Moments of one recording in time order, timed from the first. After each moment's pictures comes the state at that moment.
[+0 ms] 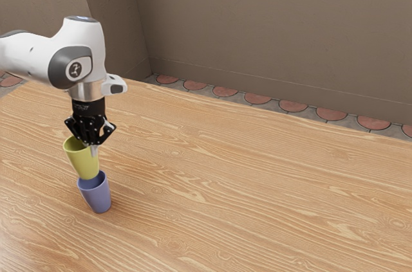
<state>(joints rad) 0.29 -0.08 -0.20 -2.13 0.10 1.85 -0.19</state>
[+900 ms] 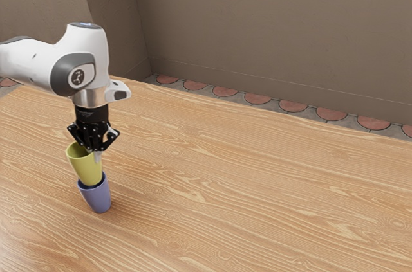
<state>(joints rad) 0.32 -0.11 -0.25 -2.18 0.08 1.88 -0.22</state>
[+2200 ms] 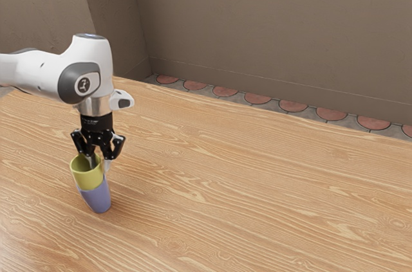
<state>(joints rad) 0.33 -0.04 -0.25 -2.18 0.05 1.90 -0.23</state>
